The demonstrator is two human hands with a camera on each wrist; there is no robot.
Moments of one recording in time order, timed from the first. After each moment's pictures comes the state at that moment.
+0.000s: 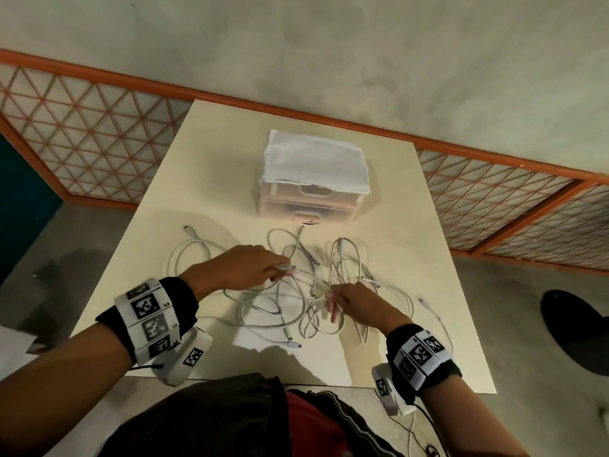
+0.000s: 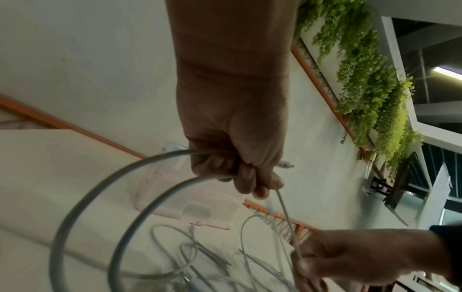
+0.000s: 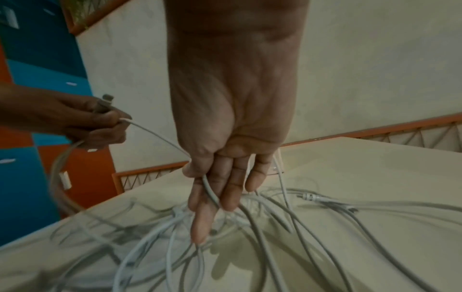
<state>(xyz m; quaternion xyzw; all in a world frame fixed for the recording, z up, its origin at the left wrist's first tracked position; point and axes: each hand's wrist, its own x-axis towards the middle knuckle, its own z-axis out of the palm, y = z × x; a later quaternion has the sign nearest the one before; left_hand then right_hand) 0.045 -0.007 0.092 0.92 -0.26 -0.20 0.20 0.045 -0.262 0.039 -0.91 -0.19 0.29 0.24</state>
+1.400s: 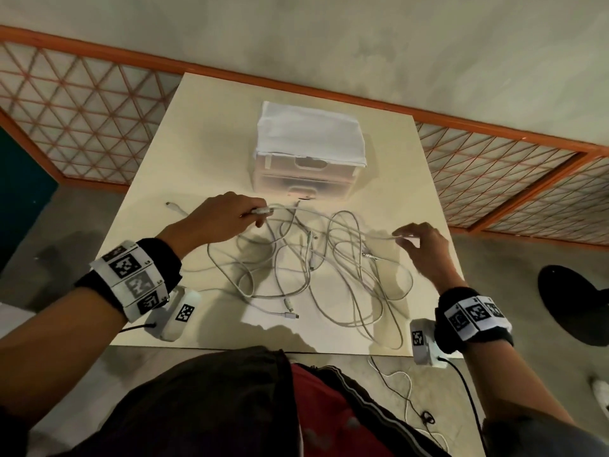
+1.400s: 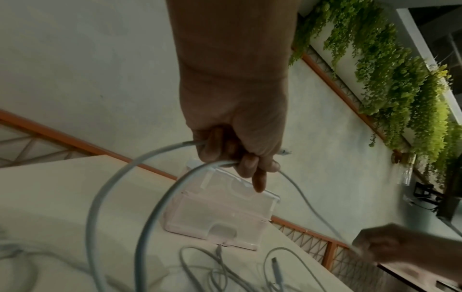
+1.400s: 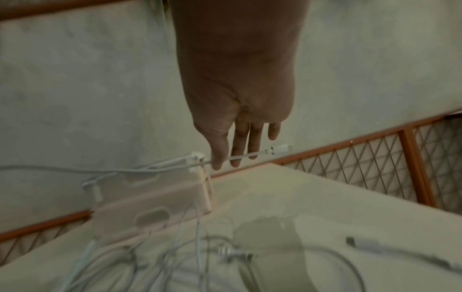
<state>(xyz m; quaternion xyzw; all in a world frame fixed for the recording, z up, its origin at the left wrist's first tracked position) 0.055 0.019 0.099 0.95 -0.15 -0.08 0.24 0.070 -0.367 0.056 -0.98 0.00 -0.01 0.22</state>
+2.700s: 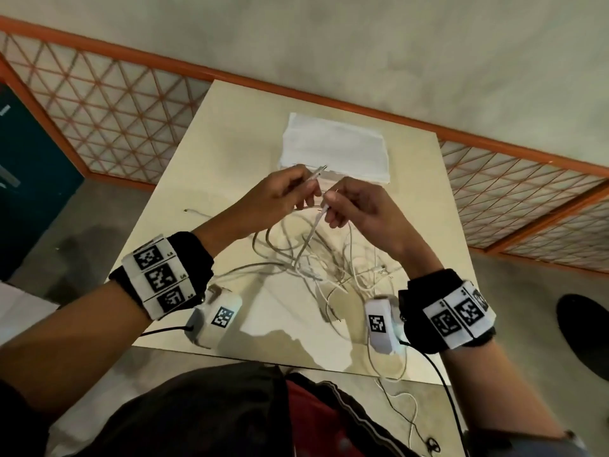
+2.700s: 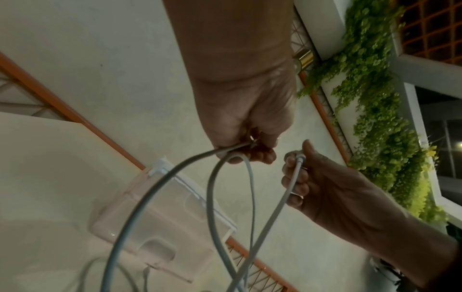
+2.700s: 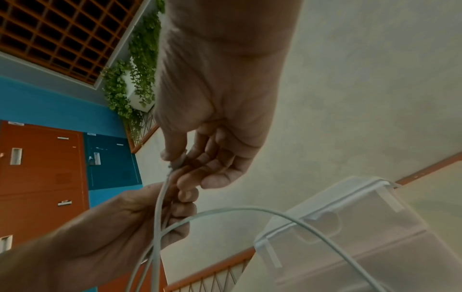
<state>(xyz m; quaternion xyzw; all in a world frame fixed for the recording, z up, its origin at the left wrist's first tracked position) 0.062 -0.009 0.142 0.78 -0.15 -0.03 0.61 0.073 -0.197 0.166 -0.78 -0.25 0.15 0.55</state>
